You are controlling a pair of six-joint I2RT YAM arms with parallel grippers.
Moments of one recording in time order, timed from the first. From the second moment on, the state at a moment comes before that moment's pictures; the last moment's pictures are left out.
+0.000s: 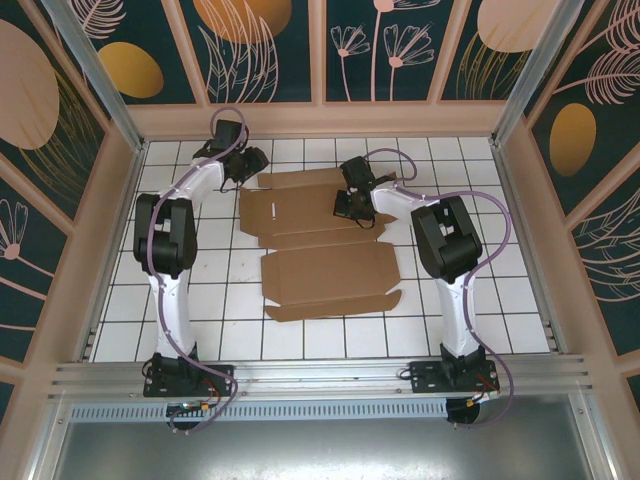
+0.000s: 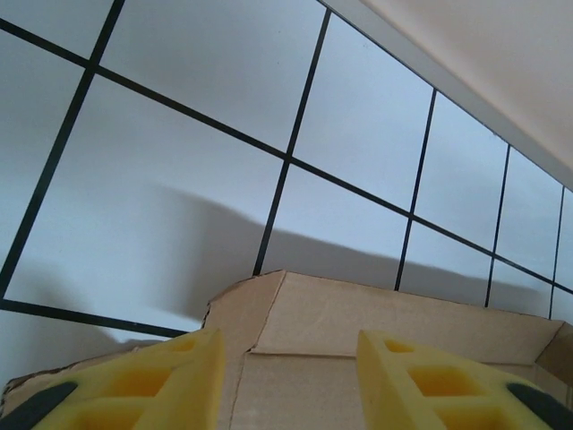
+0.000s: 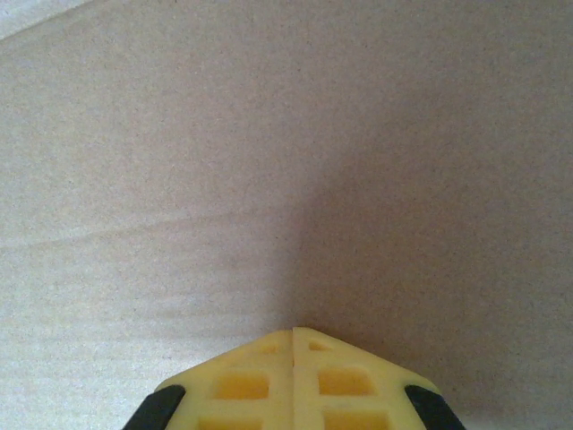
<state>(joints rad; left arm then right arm) -0.18 2.19 1.75 -0.41 0.17 -0.71 0.49 2.16 1.53 -0.44 -0.07 0.57</state>
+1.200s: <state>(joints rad) -0.24 2.38 1.90 -0.32 0.42 -0.75 0.49 2.16 1.54 -0.44 -0.08 0.57</state>
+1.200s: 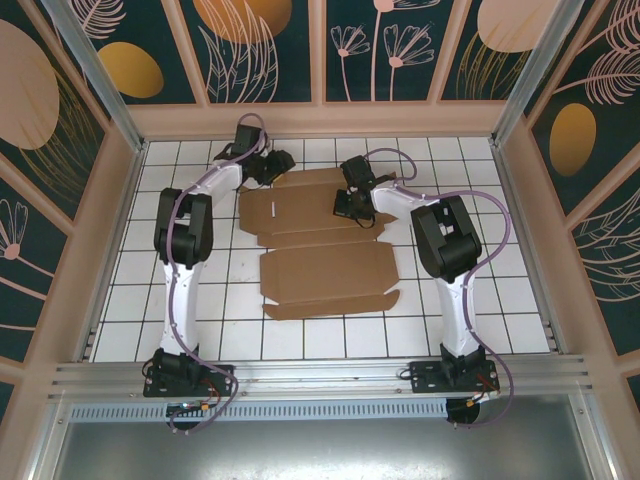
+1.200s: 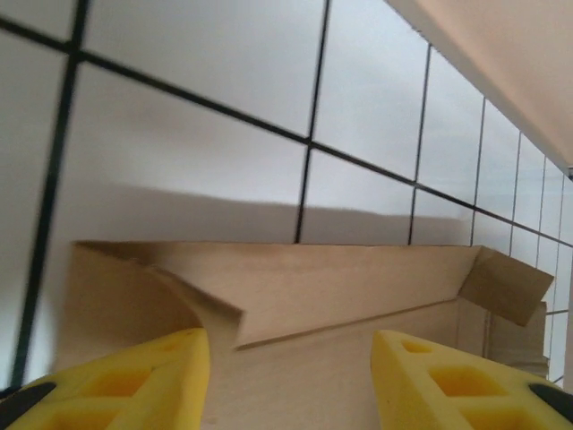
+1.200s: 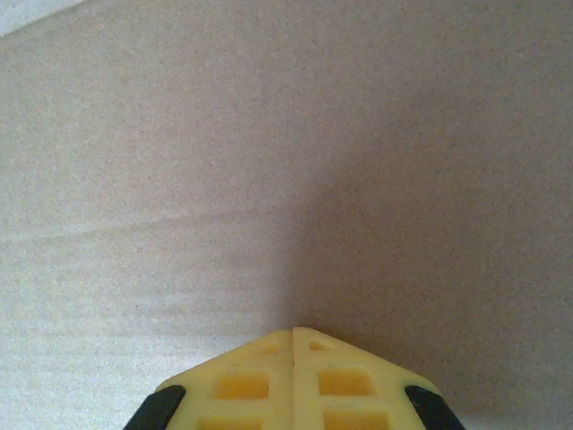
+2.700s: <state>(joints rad) -0.27 1.69 0.93 -0.25 0.34 -0.76 0.49 2.17 1.53 -0.41 -0.08 0.63</state>
